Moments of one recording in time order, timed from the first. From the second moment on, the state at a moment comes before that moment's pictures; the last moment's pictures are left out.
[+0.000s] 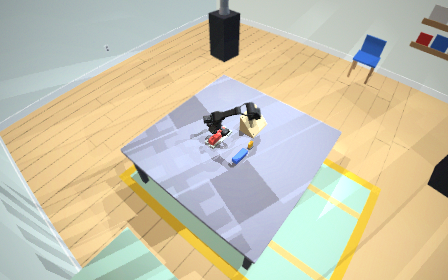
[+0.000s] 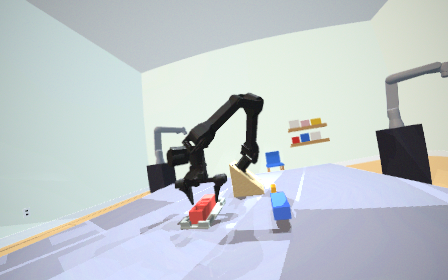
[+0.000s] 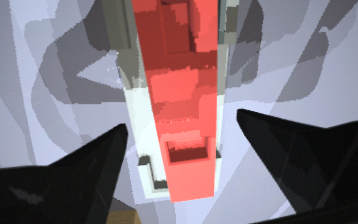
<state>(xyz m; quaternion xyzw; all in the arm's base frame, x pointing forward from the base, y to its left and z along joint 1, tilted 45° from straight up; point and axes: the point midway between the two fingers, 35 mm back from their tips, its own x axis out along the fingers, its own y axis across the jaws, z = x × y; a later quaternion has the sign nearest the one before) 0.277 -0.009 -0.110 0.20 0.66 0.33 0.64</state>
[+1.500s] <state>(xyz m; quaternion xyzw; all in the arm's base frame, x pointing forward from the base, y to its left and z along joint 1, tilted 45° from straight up) 0.301 0.147 0.107 0.22 0.67 0.31 0.64</state>
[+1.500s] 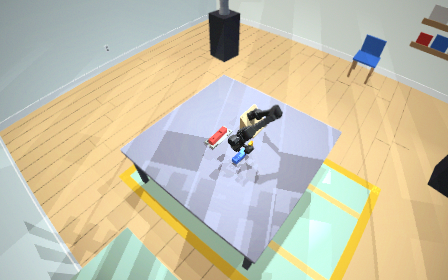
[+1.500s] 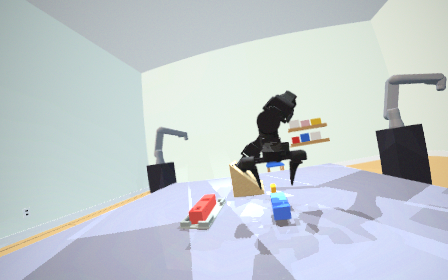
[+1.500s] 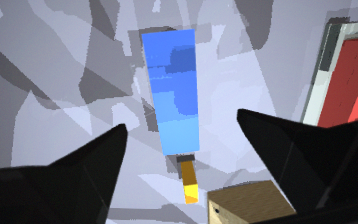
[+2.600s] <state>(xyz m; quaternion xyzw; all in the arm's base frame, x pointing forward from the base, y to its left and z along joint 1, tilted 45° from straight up) 0.297 0.188 0.071 0.22 0.66 0.32 0.64</state>
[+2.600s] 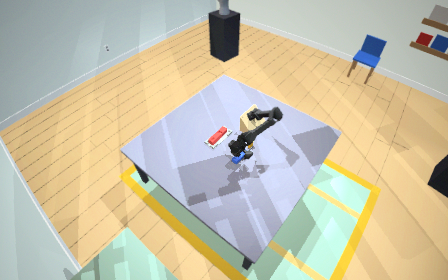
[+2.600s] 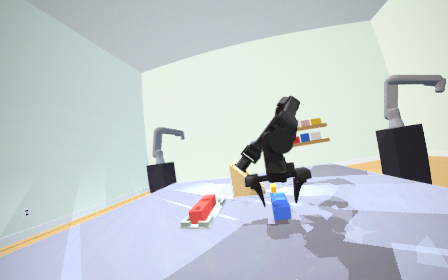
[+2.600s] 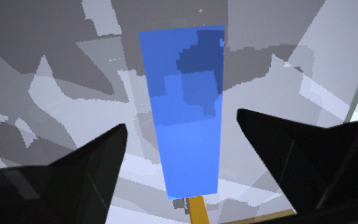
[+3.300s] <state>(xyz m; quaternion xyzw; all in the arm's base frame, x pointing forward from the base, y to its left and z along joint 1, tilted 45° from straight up) 0.295 0.192 0.065 0.22 0.67 0.32 0.64</state>
